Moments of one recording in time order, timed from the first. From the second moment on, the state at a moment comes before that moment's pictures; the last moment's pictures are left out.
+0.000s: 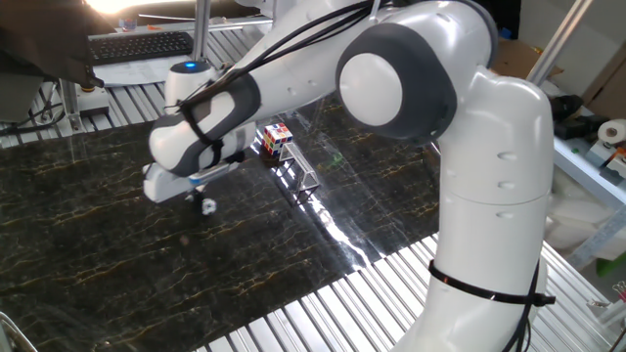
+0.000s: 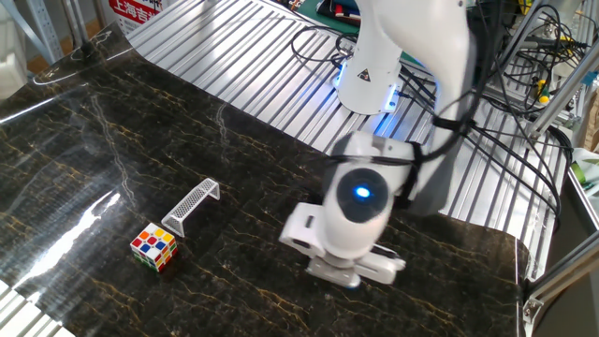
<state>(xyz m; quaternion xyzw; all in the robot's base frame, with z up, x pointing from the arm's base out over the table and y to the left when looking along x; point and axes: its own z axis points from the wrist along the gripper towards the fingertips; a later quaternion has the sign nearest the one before) 0.527 0.140 0.074 0.11 -0.99 0.00 0.07</state>
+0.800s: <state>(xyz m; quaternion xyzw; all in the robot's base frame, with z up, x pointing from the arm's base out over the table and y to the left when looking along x) 0.539 0.080 0.062 0.10 -0.99 -0.01 0.06</state>
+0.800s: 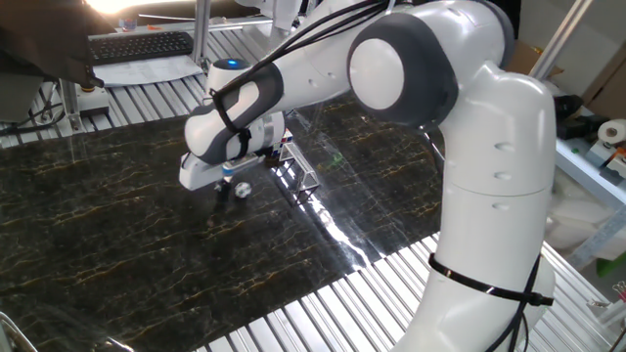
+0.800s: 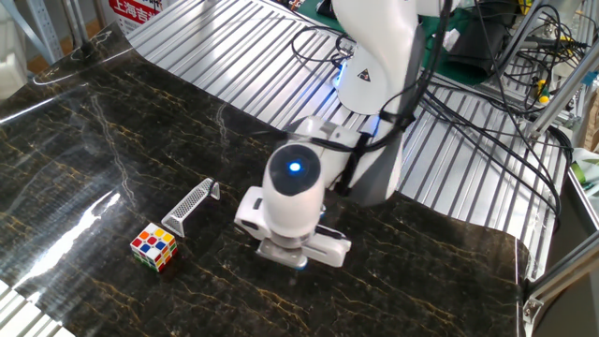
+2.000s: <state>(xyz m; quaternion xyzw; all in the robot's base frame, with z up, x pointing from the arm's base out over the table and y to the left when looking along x) 0.558 0.123 0.119 0.03 -1.00 -0.03 0.05</state>
